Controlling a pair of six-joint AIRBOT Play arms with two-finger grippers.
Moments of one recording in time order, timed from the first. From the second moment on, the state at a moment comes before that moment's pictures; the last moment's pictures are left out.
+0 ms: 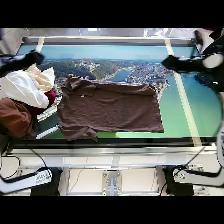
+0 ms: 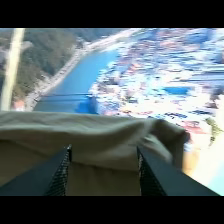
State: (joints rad) left arm 0.32 -1.26 1.36 1.00 -0.86 -1.25; right arm -0.18 -1.33 1.50 -1.08 1.00 1.39
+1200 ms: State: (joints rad) left arm 0.40 -1.19 0.41 0.62 -0.86 -1.15; right arm -0.37 -0.77 0.56 -0.87 1.07 1.44
